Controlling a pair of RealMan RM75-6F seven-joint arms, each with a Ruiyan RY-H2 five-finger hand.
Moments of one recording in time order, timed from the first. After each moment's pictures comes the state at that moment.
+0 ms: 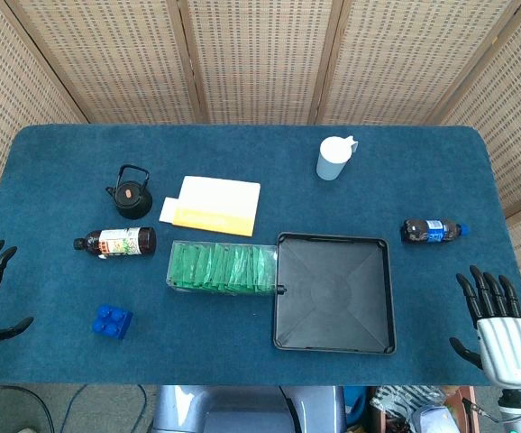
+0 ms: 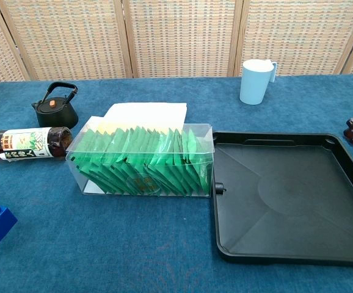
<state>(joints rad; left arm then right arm) -0.09 -0.97 0.01 -1.82 1.51 1.53 0.10 -0.01 -1.13 0.03 -1.71 -1.64 1.60 -0.26</state>
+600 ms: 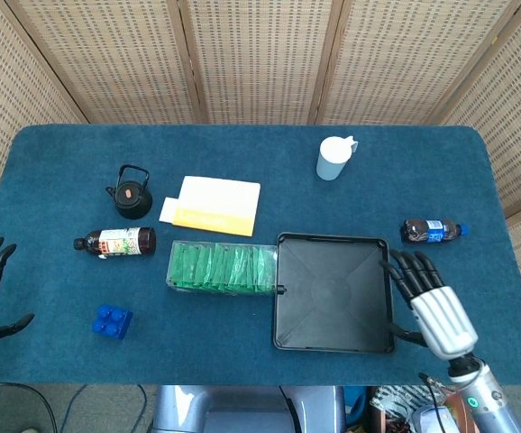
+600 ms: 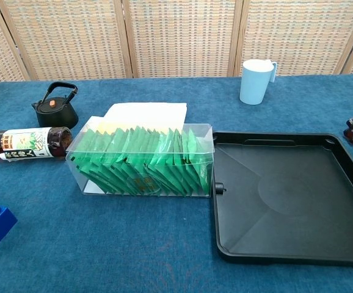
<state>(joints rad) -0.09 -0.99 -0.02 -1.81 1.50 1.53 0.11 0.23 -1.12 0.07 -1.81 -1.76 1.37 -0.06</state>
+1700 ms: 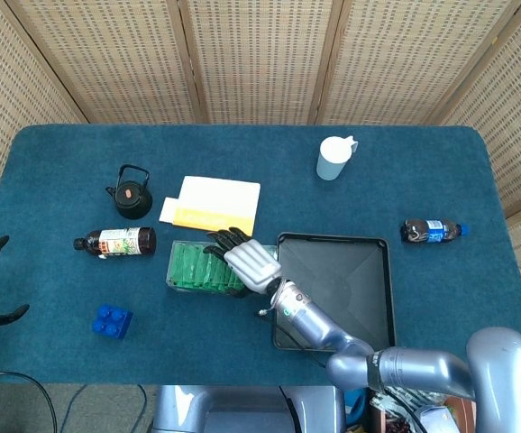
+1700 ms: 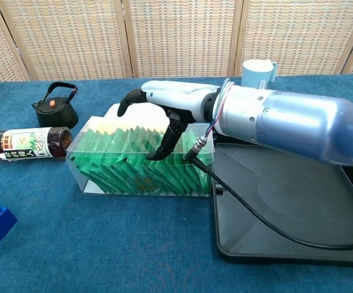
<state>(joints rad) -0.12 -1.00 -0.07 -1.78 1.39 1.44 0.09 0.97 -1.70 0.32 -1.54 -1.01 0.79 -0.37</state>
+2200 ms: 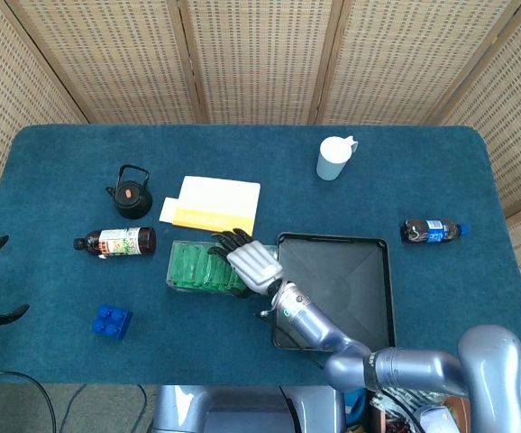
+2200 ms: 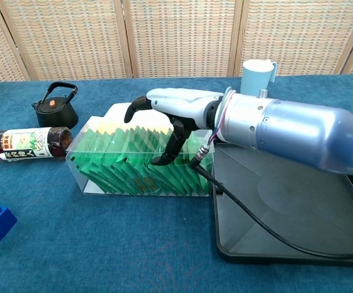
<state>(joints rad) -0.12 -0.99 -0.07 -1.79 1.39 1.44 0.08 0.99 -1.71 0.27 -1.52 -0.98 0.84 -0.39</state>
